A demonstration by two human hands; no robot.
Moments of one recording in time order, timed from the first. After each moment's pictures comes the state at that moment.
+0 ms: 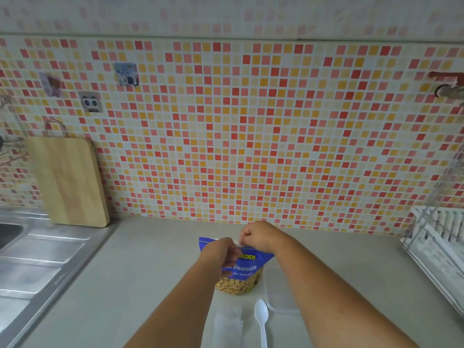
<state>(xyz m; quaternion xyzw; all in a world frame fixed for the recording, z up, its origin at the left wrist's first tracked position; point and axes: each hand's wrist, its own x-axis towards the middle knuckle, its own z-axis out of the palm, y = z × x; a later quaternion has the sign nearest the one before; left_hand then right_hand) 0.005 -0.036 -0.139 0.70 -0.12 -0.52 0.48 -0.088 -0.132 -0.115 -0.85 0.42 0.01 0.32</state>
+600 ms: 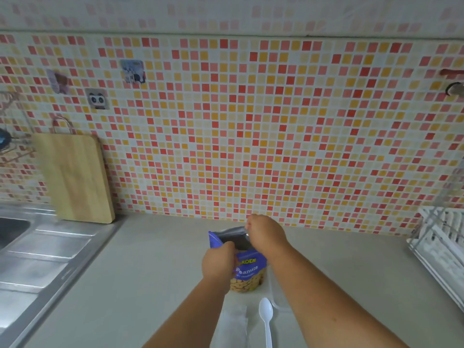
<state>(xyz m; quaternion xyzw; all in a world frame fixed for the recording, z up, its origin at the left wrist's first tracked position) -0.014 -0.026 -0.152 0.70 -0.09 -0.41 0.57 -0.078 -0.128 -0.126 -0.87 0.48 -0.05 0.11</state>
